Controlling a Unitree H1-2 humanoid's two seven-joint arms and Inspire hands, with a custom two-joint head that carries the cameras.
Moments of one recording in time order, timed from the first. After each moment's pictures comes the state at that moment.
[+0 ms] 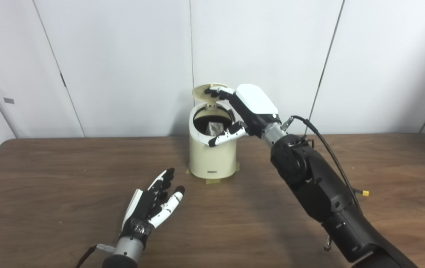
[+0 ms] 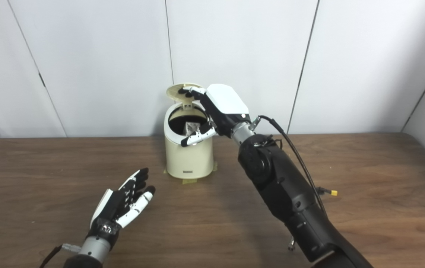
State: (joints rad) left arm -0.08 0.08 -0.11 -0.21 0.20 0.33 -0.08; right arm -0.78 -0.19 0.34 0.32 -0.75 0.02 0.02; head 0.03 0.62
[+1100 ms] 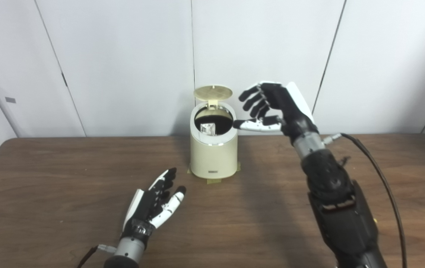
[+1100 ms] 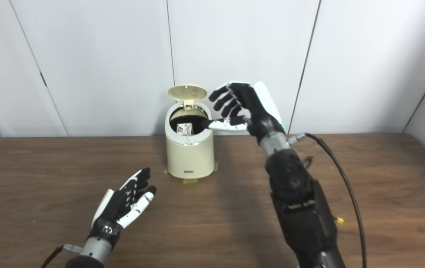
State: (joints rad) left arm -0.08 0.06 -0.08 -0.21 0.19 0.31 -0.07; right arm -0.51 -0.12 0.05 -0.17 -0.37 0.33 0.09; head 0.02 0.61
